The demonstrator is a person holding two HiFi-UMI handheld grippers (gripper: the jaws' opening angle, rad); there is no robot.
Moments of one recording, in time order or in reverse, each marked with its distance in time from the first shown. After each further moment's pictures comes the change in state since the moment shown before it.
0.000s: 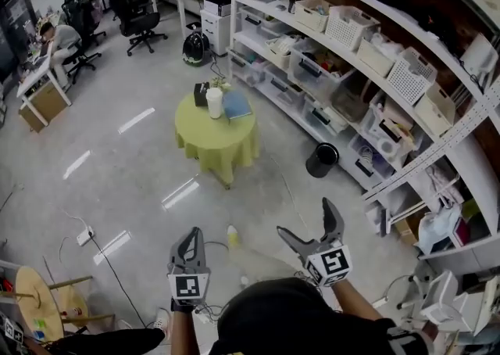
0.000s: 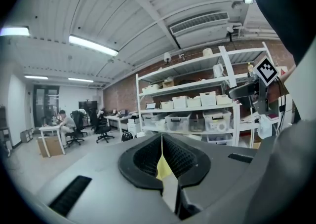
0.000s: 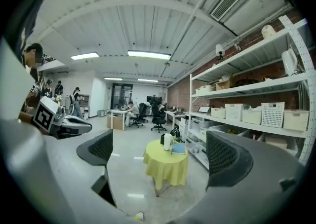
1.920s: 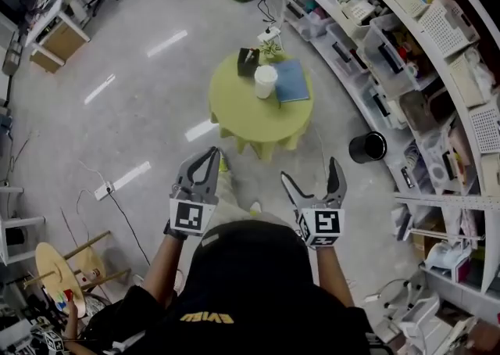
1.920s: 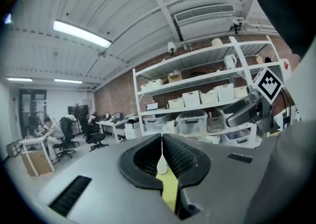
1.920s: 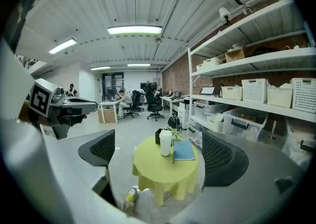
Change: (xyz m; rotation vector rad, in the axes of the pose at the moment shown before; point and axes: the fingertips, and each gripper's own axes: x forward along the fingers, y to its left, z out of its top) left arm 0.347 0.219 0.027 0.084 -0.024 -0.079; right arm 0.402 -0.064 -0.029 0.097 0.181 -0.033
